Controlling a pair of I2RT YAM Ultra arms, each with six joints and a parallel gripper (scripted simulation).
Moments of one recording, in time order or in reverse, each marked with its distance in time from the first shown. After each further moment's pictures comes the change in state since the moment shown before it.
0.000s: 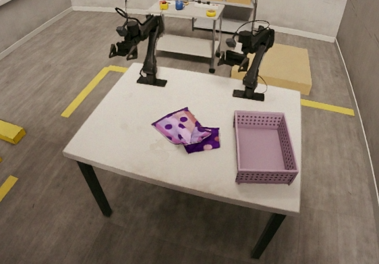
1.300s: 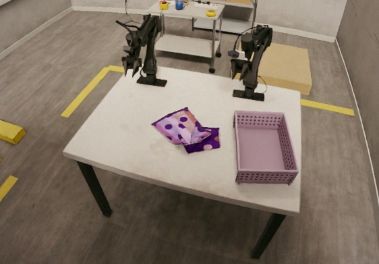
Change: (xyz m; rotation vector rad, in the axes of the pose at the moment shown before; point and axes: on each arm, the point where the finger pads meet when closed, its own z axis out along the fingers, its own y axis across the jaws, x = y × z) left arm 0.057 0.038 -0.015 -0.089 0.309 0.113; right arm 0.092 0.048 0.010 -0.223 0.304 -0.145
